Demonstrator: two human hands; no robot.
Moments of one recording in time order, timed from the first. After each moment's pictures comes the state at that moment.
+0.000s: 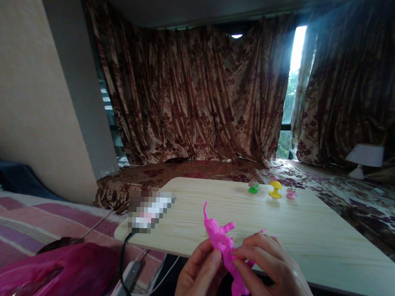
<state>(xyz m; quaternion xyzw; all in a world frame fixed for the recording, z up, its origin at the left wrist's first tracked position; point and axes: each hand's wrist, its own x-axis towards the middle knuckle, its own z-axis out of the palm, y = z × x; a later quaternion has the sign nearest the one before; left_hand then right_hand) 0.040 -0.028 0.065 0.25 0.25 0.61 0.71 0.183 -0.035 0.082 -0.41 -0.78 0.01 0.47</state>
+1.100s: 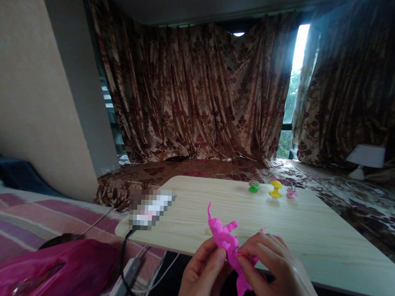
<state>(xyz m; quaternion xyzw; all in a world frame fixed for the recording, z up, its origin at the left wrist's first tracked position) 0.045 -0.029 0.064 0.25 0.27 0.62 0.69 0.189 -0.035 0.079 -0.45 -0.78 -0.02 0.43</state>
